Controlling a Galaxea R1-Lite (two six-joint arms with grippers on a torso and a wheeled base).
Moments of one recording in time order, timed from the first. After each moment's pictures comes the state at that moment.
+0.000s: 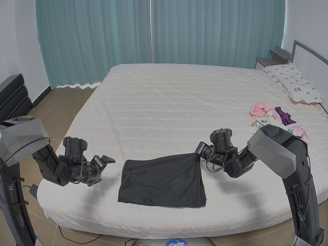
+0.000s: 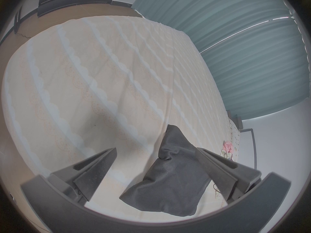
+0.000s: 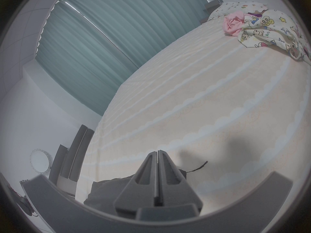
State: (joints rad) left arm -0.11 2.21 -0.75 -0.69 -0.23 -0.94; right arm 0.40 2.60 -1.39 -0.76 -0.03 0.76
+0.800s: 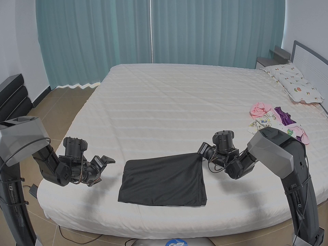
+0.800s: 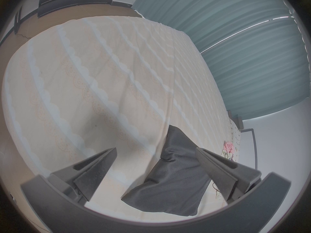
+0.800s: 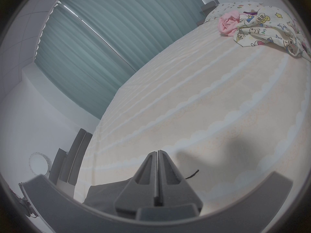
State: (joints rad) left arm -0.11 2.21 -0.75 -0.69 -0.23 -0.94; right arm 0.37 2.64 -1.39 -0.80 -0.04 0.77
